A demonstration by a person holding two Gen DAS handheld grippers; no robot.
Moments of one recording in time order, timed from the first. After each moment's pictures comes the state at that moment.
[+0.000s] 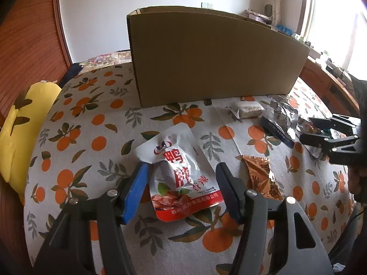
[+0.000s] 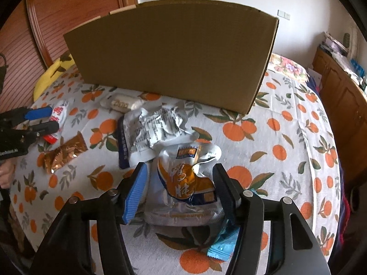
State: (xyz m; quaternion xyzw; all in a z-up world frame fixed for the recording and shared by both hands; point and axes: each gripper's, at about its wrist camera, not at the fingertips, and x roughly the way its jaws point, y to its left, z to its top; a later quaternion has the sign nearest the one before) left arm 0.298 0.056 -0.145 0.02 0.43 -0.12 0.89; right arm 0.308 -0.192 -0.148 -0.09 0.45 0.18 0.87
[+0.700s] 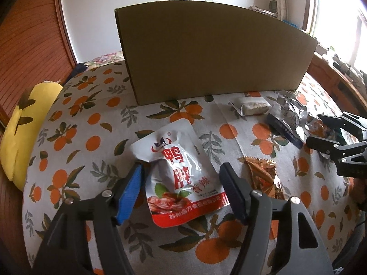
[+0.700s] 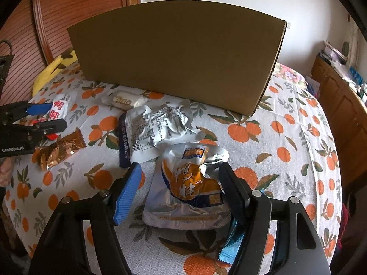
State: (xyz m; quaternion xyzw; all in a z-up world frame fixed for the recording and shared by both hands) left arm 0.303 0.042 -0.156 0.04 0.43 -0.09 0.90; right arm 0.304 -0.183 -0.153 -0.10 0.43 0.18 0.88
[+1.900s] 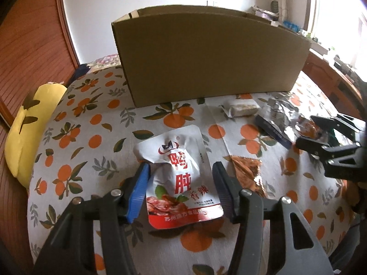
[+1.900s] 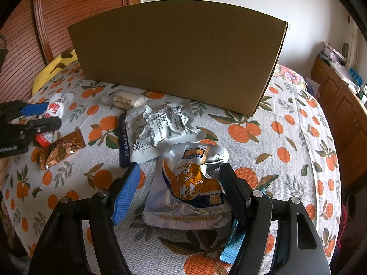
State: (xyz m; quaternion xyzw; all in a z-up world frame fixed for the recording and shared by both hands) left arm 0.286 0.031 -0.142 0.04 0.43 -0.08 0.90; right arm 0.303 -0.182 -0.154 -0.10 0.43 0.18 0.88
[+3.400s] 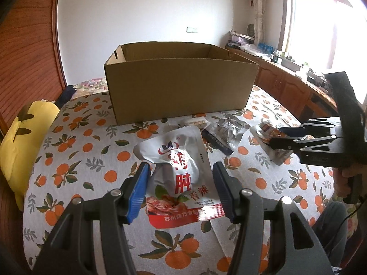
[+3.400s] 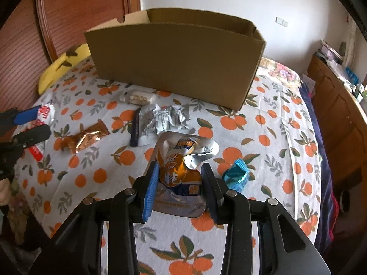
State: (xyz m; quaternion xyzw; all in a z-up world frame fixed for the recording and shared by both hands) left arm 0.223 0.018 -0.102 0.02 0.35 -0.15 0.92; right arm 0.262 -0.185 -0.114 -0.11 0.44 0.17 0.88
